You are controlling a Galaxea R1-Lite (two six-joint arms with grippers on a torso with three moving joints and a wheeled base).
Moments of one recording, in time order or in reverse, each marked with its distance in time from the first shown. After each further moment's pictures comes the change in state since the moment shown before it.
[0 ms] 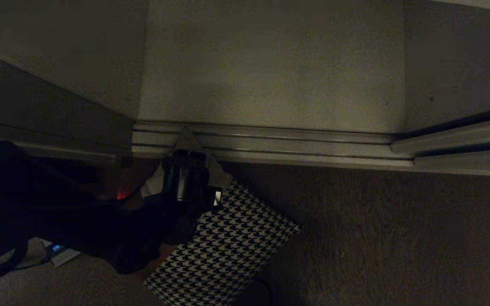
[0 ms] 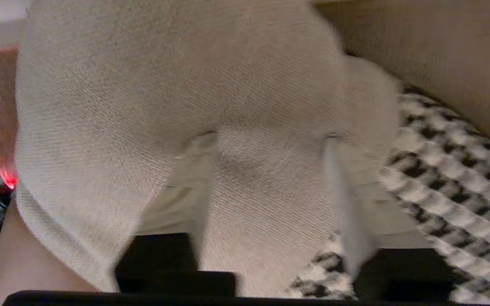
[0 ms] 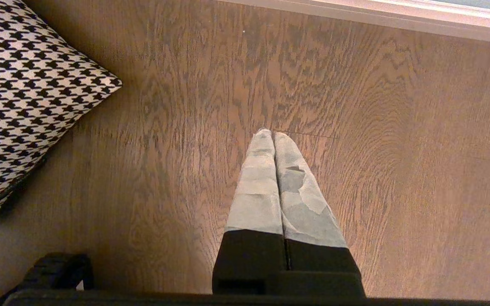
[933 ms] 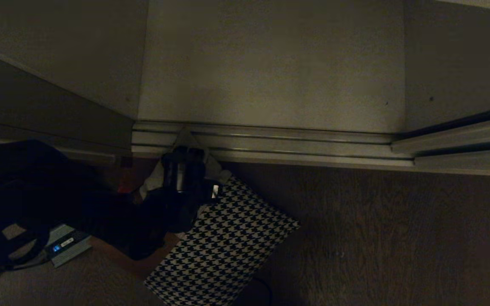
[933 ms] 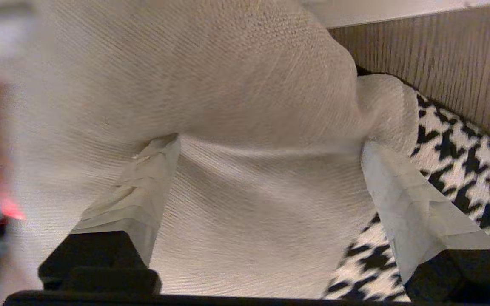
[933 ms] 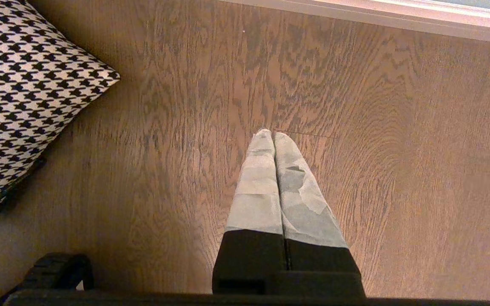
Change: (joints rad) left arm 0.059 0.058 -0.055 -0.050 -0.048 0.063; right arm 0.000 0.000 0.000 0.000 0.000 0.000
